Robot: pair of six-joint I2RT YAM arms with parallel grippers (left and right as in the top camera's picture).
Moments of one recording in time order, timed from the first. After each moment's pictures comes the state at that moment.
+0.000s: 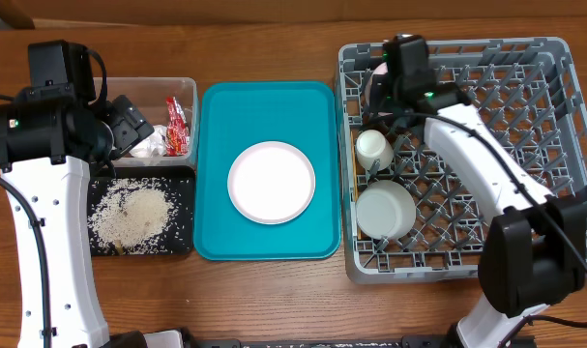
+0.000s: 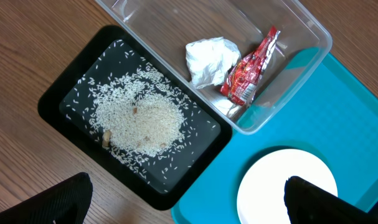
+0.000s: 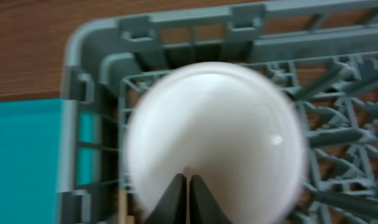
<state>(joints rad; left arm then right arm) 0.15 1.50 1.75 -1.41 -0.15 -0.58 0.28 1.86 1.48 -0.52 0.18 0.30</state>
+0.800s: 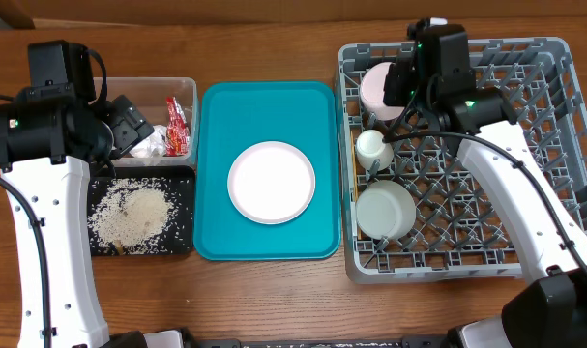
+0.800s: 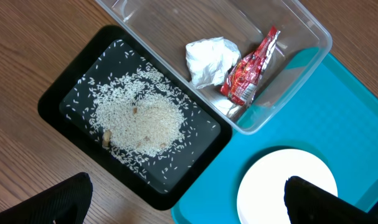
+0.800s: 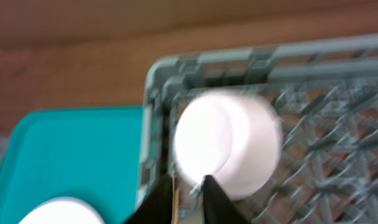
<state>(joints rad) 0.15 1.50 1.75 -1.41 -0.15 -0.58 0.26 1.65 1.48 -0.62 0.00 0.30</state>
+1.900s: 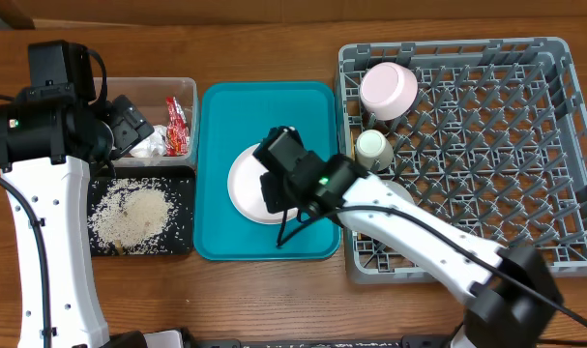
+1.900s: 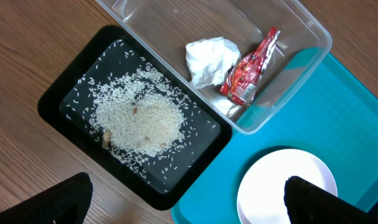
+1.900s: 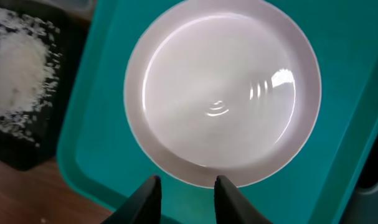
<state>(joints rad) 0.15 1.50 1.75 -1.41 -0.15 -0.58 0.86 1.77 1.42 -0.75 0.03 0.57</state>
